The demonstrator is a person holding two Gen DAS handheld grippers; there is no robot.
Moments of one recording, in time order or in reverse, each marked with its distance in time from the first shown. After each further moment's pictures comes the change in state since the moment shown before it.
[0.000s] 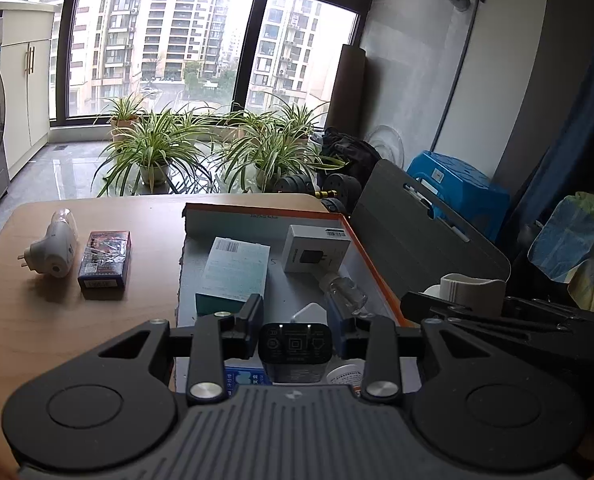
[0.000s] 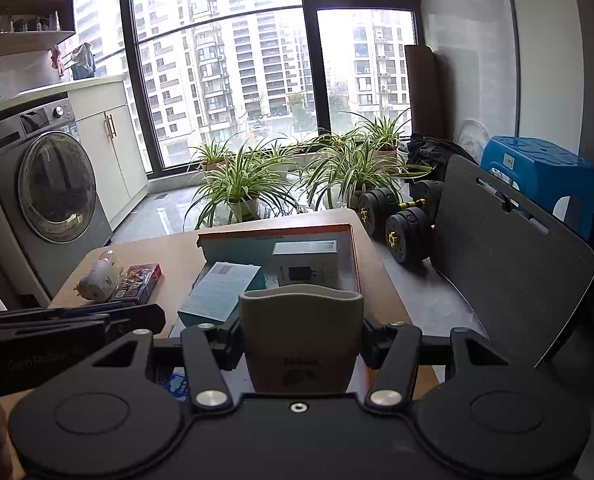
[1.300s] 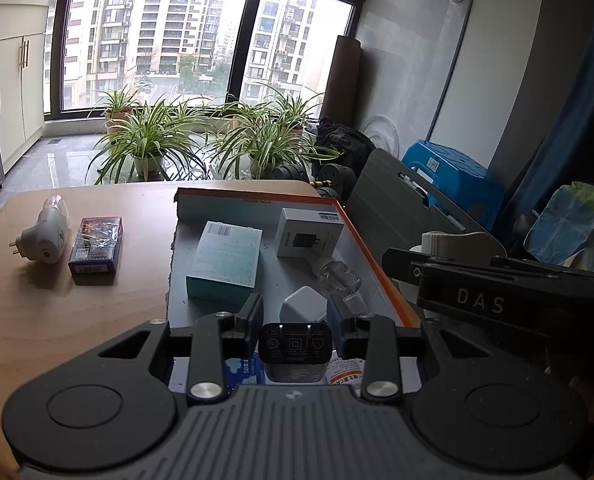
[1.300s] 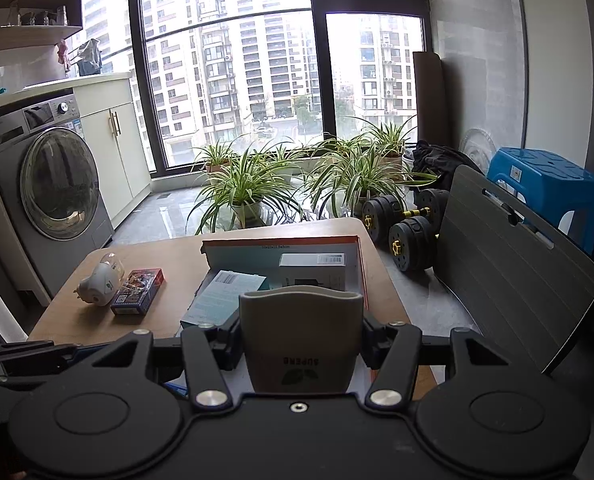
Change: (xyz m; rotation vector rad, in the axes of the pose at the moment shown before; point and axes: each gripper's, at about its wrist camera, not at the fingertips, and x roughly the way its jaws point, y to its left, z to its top) left arm 0.004 -0.004 -0.011 0.001 0.023 -0.014; right arm 0.006 0.009 0.009 -0.022 -0.005 0.003
